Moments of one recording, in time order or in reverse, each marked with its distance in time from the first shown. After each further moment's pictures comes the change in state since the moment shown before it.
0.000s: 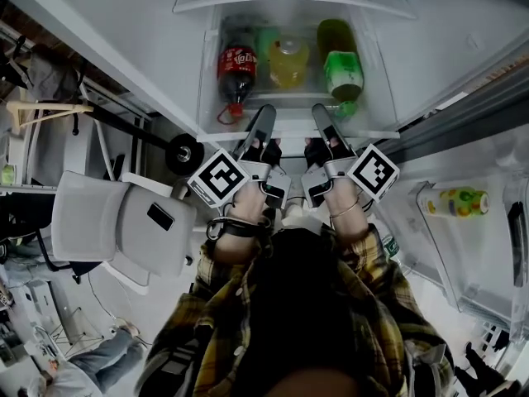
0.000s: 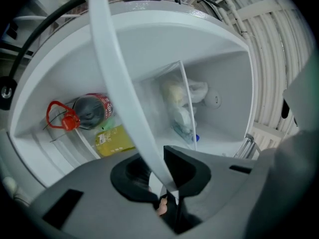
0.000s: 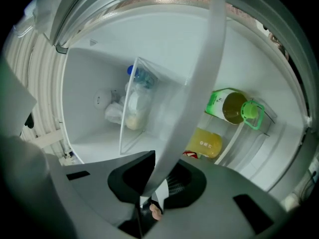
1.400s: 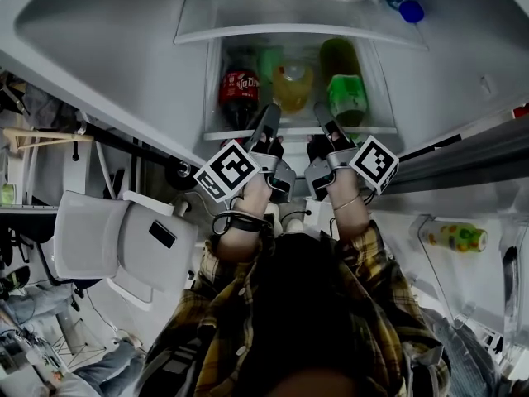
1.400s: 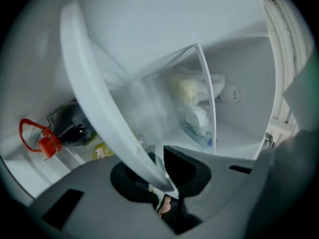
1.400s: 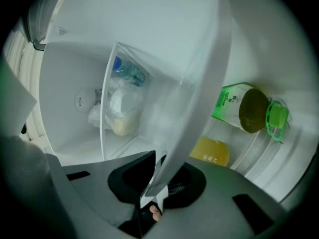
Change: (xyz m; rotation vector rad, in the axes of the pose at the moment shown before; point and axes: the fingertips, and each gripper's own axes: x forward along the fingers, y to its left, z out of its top) left arm 0.063 0.029 0.033 0.046 0.038 0.075; right arm 0.068 -0.027 0.029 0.022 -0.001 -0.045
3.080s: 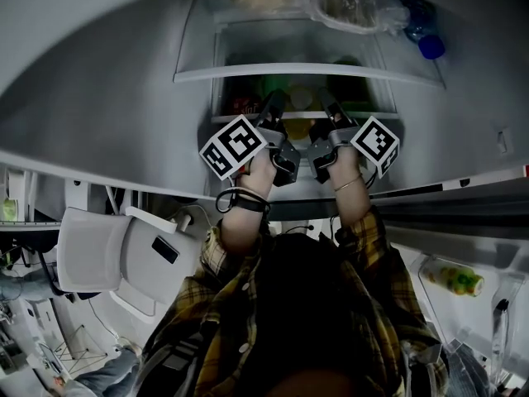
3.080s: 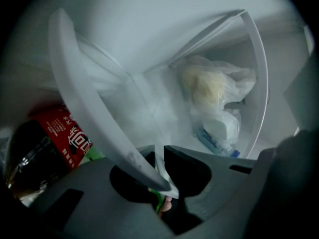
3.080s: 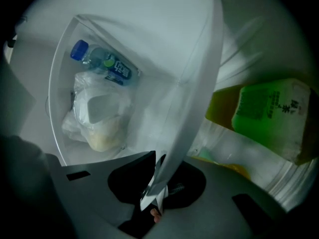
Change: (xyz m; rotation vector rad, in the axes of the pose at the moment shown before) left arm 0.099 0.025 0.049 0.007 0.021 0.038; right arm 0.096 -0.023 0.056 0.021 -0.043 -0.036
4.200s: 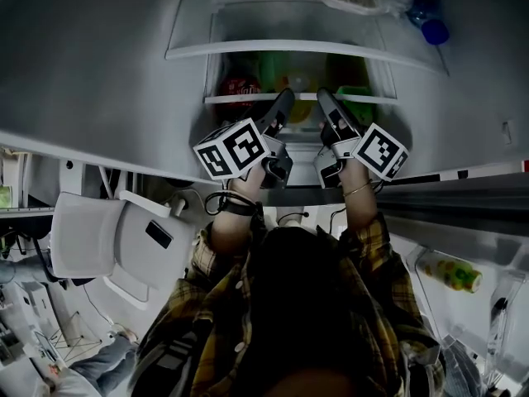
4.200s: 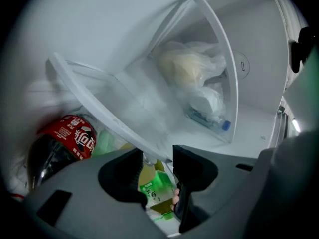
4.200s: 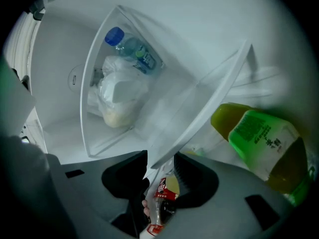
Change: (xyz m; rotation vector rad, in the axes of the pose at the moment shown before) left arm -0.026 -0.006 -0.036 0.241 0.128 0.000; right arm -0.037 0.007 -0.016 -0.278 0.134 0.033
